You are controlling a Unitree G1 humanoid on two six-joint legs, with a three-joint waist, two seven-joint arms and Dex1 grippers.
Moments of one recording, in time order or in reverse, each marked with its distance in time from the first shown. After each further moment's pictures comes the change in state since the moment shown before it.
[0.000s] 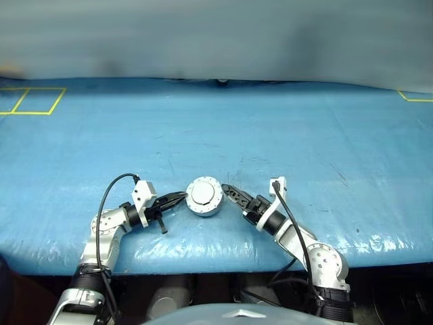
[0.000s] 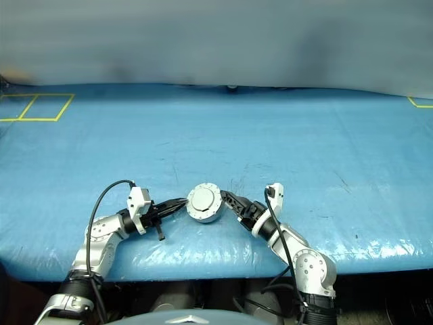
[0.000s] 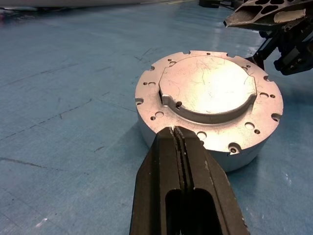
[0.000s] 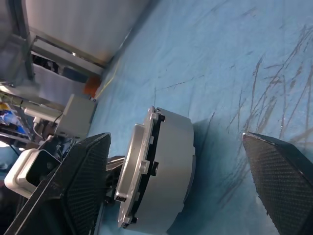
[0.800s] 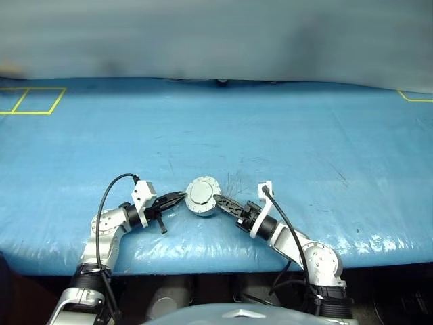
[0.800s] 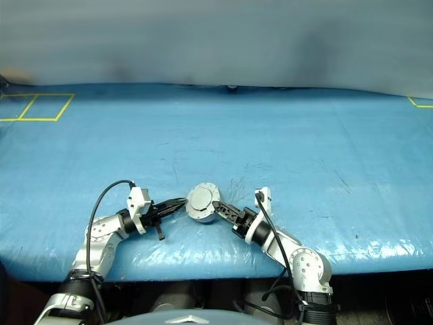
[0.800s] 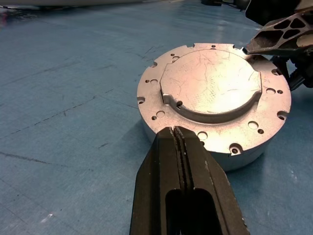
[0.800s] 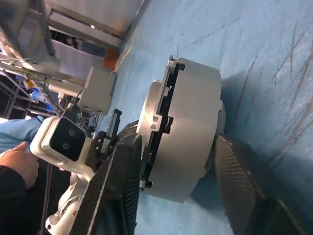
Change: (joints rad) left arm -0.005 0.000 0.001 0.017 0.005 -0.017 0.005; right arm -0.010 -0.041 0.071 0.045 0.050 0.060 0.031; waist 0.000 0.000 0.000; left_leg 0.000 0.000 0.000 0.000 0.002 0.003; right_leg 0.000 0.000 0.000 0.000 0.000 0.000
